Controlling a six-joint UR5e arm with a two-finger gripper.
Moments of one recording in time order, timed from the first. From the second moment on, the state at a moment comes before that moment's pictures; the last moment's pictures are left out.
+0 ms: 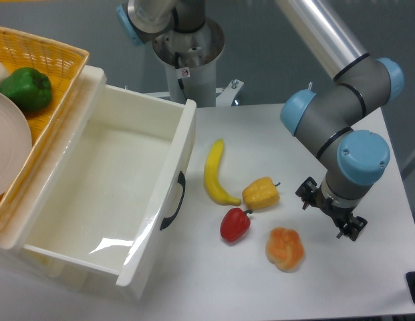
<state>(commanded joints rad) 2.65 -2.21 -1.21 -1.28 1.58 1.41</state>
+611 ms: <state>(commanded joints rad) 2.62 -2.20 -1.28 -1.20 1.58 1.41</state>
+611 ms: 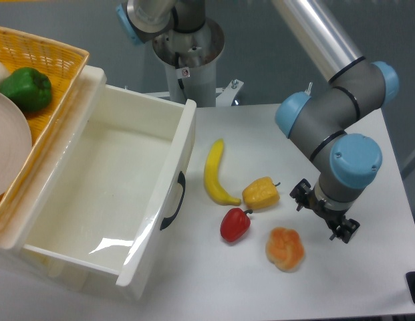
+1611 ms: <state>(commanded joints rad) 2.58 -2.25 -1.39 -0.98 1.57 1.12</state>
